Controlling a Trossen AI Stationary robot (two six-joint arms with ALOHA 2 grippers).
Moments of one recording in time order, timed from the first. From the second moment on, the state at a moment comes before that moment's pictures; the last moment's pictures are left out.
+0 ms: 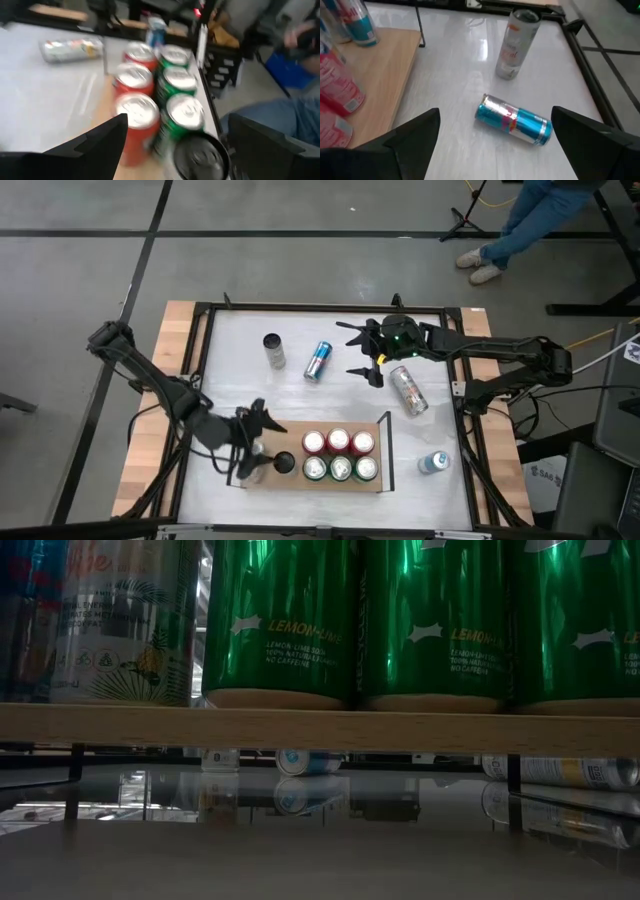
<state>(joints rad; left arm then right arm) -0.62 1.23 0.95 -0.18 -0.46 -0.46 -0.24 1.31 0.98 -0.23 -0.19 -0.24</state>
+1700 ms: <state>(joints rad) 0.44 1.19 0.95 -0.57 -0.19 -0.07 -0.24 1.30 0.98 -0.23 -0.19 -0.24</state>
